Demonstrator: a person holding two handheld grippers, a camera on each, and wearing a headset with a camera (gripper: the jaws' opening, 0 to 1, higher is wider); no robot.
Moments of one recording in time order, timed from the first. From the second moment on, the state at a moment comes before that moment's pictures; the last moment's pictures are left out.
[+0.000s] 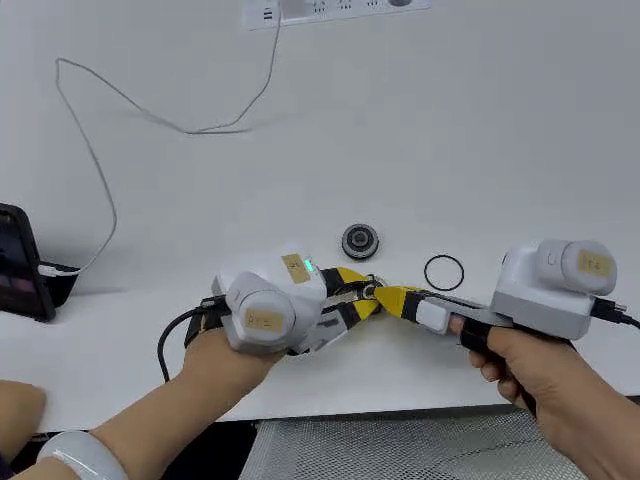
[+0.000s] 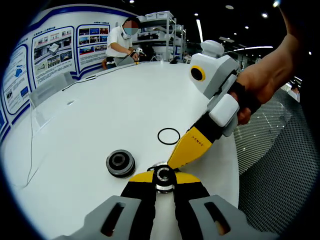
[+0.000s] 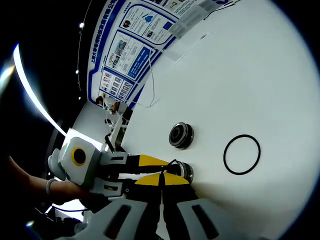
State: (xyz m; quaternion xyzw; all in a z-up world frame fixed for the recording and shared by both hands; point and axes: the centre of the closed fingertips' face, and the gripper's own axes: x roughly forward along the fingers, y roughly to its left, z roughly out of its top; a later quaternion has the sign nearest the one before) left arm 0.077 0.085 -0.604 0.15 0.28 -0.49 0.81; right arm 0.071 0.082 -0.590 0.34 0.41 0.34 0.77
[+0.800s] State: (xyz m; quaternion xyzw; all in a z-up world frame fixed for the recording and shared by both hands) left arm 0.070 0.102 -0.593 0.13 0.26 -0.49 0.82; right arm 0.072 0.077 -0.590 0.33 0.41 0.32 0.78
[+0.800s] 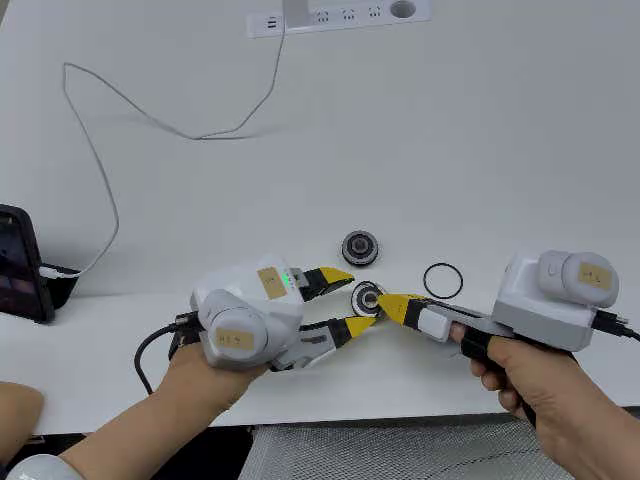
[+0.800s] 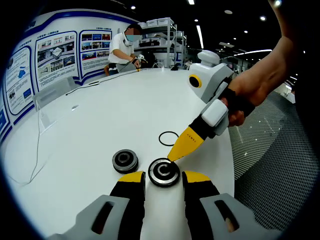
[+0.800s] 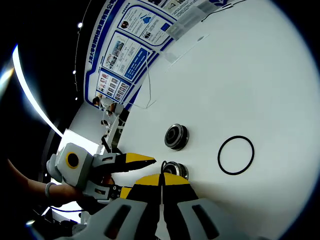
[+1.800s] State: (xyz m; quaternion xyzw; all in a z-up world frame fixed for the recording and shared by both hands) left arm 0.070 0.135 -0.591 0.10 0.26 -0.45 0.85; right arm 0.076 0.056 -0.544 0.37 0.37 0.32 0.79
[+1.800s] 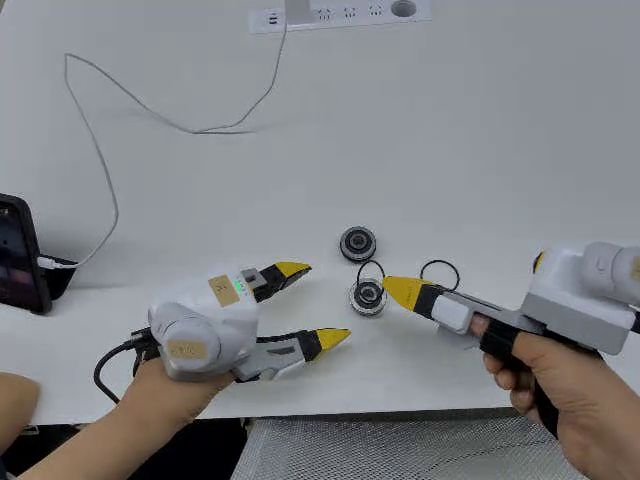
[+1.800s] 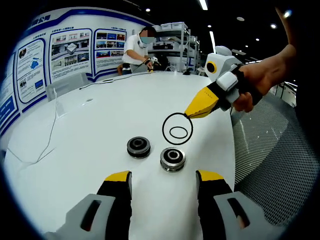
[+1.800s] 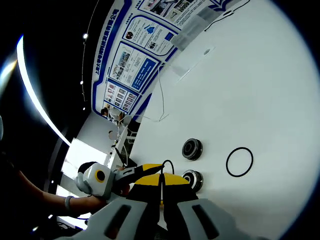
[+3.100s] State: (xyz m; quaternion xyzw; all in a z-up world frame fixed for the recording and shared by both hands) left arm 0.075 0.145 -0.587 0.08 0.25 -0.43 0.87; right arm 0.094 -0.015 -0.605 0.18 0.40 0.25 0.86
